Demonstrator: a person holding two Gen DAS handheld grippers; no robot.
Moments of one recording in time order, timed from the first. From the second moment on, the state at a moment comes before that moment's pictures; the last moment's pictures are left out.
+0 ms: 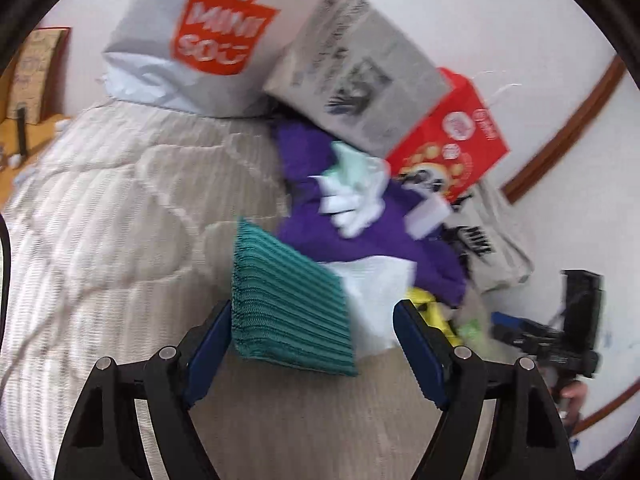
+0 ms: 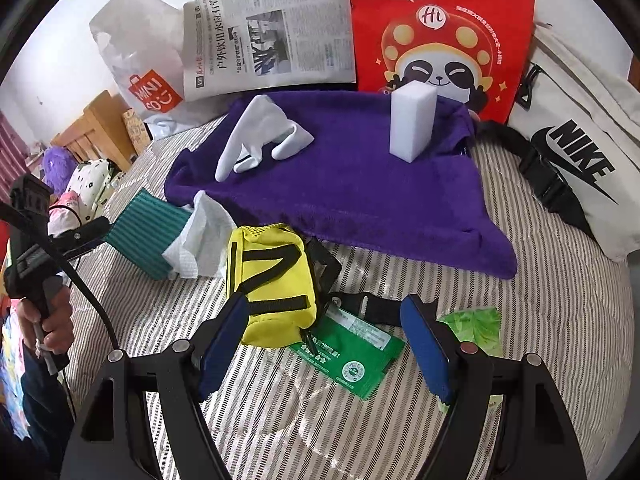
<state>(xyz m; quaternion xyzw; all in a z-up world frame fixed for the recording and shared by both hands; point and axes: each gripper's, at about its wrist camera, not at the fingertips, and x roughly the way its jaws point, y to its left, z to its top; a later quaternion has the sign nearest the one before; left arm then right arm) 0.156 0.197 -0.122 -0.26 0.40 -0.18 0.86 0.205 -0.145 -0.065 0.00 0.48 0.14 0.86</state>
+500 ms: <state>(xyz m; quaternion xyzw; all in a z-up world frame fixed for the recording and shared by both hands) 0.184 0.162 -0.137 -0.24 0.44 -0.14 0.86 0.206 -0.137 -0.077 0.00 0.50 0.15 0.85</state>
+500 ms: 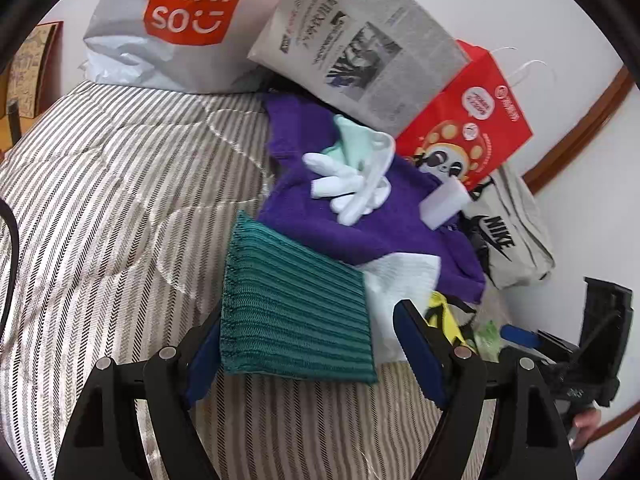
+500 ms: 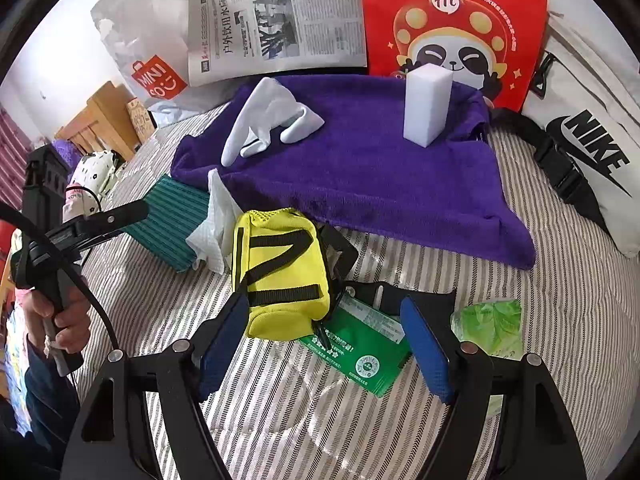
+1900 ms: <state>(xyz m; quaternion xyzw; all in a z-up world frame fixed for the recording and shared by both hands) 0.158 0.123 -0.118 -0.09 0.47 -0.10 0.87 0.197 -0.180 -0.093 0.00 0.51 0.09 0.85</state>
